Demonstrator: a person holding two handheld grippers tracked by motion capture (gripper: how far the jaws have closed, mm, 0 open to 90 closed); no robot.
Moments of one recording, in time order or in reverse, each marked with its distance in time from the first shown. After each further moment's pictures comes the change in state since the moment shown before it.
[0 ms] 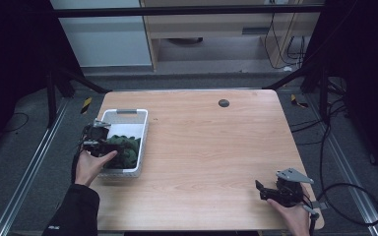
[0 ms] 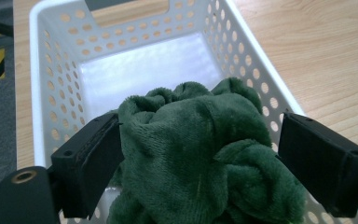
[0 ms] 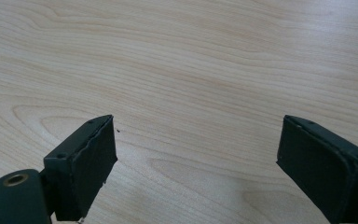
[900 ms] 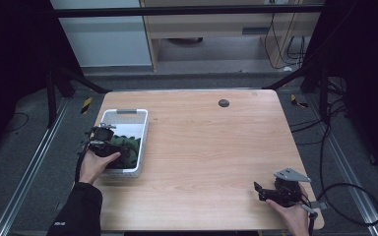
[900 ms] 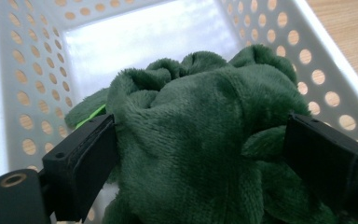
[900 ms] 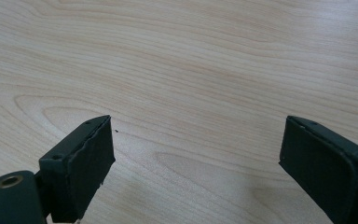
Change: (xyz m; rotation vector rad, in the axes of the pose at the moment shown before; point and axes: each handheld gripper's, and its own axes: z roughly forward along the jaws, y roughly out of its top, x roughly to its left) left arm 0.005 -0.006 0.031 0.106 0.004 -0.001; right arm 0.001 -0.001 0.005 0.036 0.020 -0.008
